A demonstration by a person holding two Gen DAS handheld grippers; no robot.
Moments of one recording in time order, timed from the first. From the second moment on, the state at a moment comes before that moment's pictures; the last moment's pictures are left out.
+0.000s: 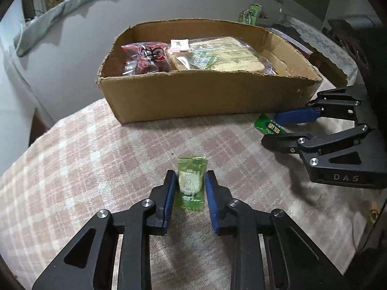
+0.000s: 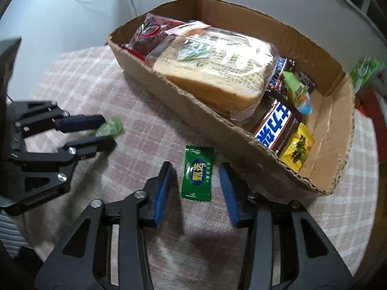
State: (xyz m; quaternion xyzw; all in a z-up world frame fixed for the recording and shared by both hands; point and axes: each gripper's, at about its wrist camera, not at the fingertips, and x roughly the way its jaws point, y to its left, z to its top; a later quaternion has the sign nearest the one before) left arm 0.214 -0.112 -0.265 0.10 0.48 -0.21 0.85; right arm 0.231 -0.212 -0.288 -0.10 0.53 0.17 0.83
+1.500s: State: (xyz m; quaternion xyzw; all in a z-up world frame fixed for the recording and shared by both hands) left arm 0.257 -0.073 -0.167 -0.01 0.41 -0.20 0.89; right arm 0.245 -0.249 -0.170 -0.06 0.45 0.17 0.88
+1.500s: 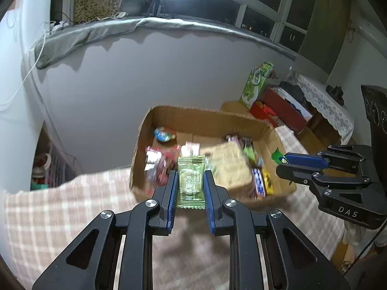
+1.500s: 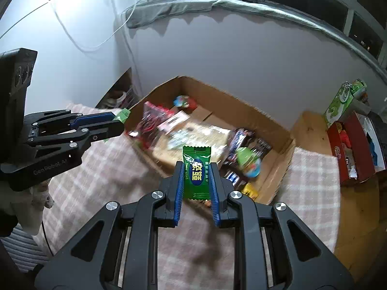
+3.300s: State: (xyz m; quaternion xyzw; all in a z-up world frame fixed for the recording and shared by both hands) left arm 0.283 -0.096 -0.168 0.01 0.43 -0.17 0.89; right arm 0.281 -0.276 -0.192 -0.04 0.50 0.12 0.85
